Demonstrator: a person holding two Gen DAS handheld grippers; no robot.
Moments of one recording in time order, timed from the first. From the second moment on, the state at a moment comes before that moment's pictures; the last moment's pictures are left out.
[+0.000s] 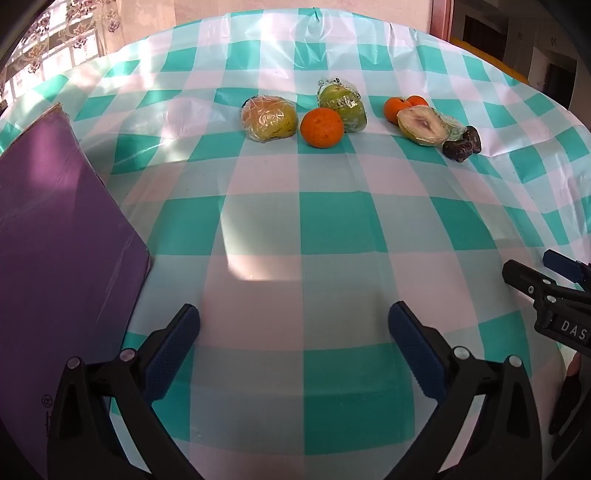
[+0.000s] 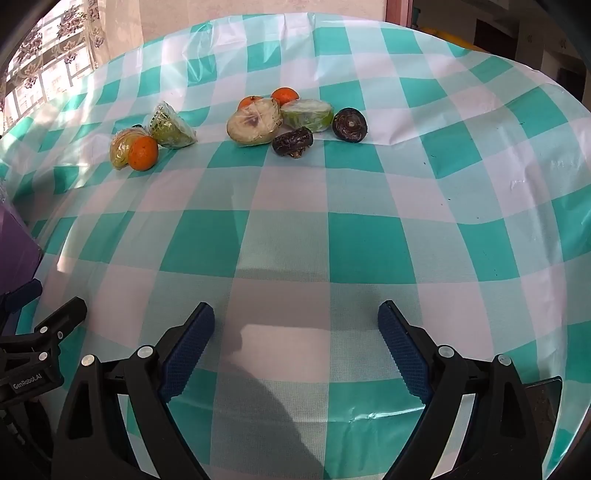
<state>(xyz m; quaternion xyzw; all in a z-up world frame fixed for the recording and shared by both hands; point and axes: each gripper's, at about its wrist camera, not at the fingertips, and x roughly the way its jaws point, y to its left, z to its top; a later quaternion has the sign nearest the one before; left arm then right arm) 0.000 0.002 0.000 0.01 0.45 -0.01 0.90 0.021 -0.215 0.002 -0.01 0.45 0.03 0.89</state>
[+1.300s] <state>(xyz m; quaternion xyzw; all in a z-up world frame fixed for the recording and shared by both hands) 0.157 -0.024 0.011 -0.02 0.44 -0.02 0.90 0.149 -0.207 0.009 0.03 0.43 0.04 0.90</state>
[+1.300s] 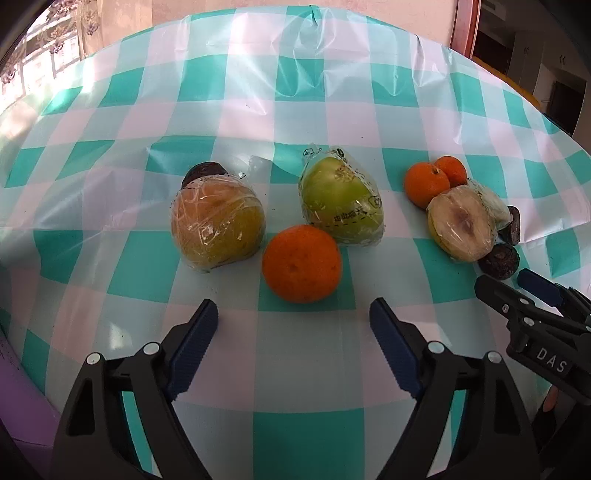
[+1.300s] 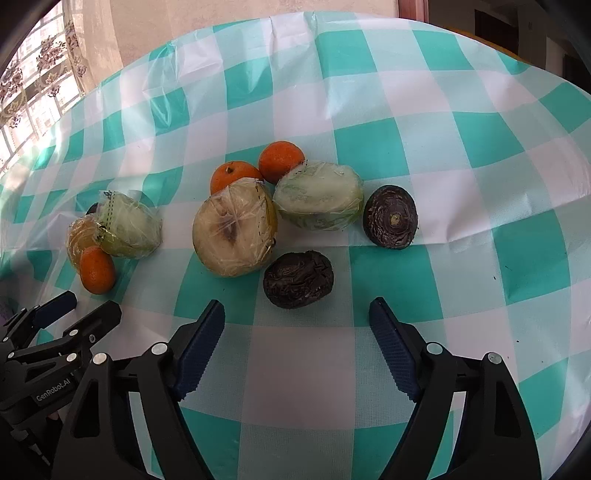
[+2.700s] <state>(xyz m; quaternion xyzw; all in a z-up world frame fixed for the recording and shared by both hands) 0.050 0.009 0.049 -0.07 0.33 0.04 0.94 0.089 -0.188 0.034 -0.01 0.35 0.00 0.94</state>
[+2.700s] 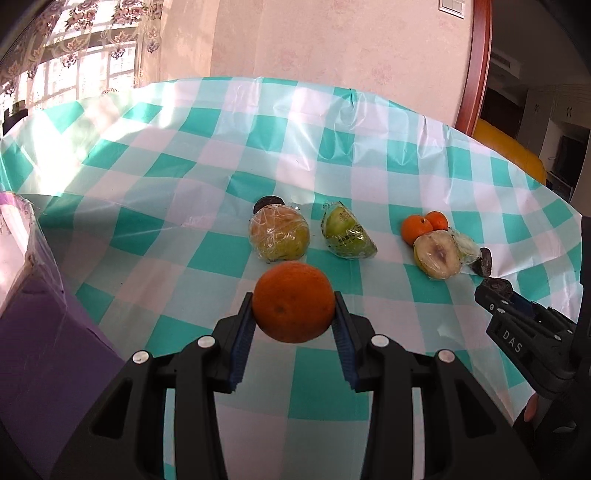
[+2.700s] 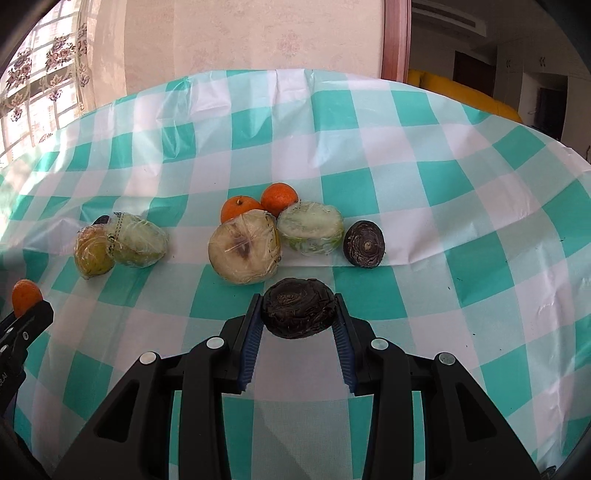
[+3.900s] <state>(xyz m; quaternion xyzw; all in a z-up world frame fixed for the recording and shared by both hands) -0.152 0.099 0.153 -0.08 0.20 0.11 0.97 -0.058 -0.062 0.111 -0.13 0.26 0.10 0.95</state>
